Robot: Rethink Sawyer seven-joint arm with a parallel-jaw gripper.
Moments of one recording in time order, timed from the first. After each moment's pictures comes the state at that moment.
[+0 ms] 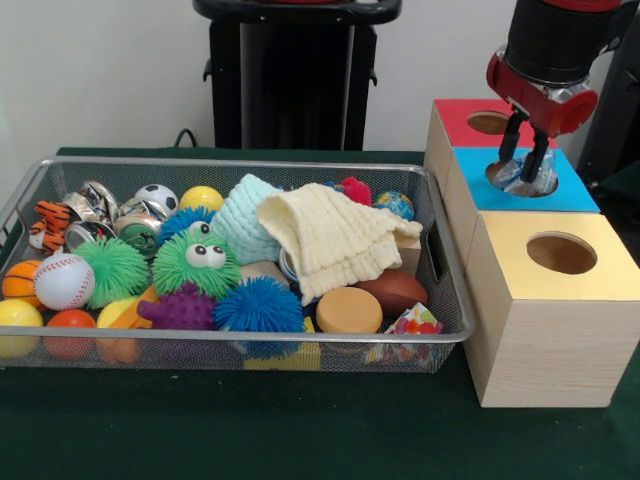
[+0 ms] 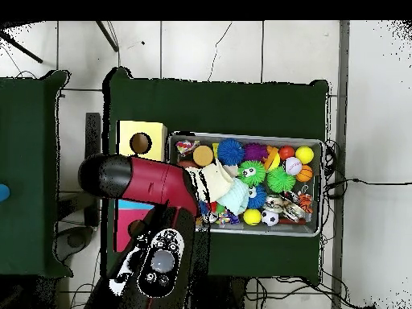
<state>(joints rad) 0.25 -0.54 -0.31 1.53 0.37 0.80 2.66</state>
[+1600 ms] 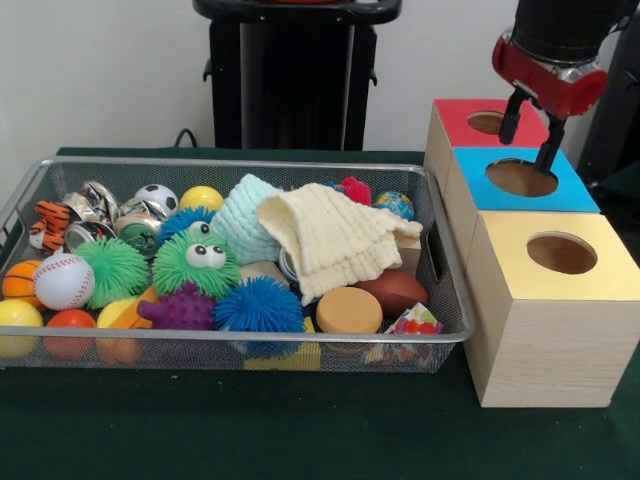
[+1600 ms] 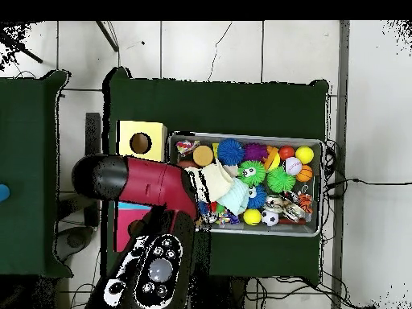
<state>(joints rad) 0.25 -0.58 -0.31 1.53 0.34 0.81 2.66</state>
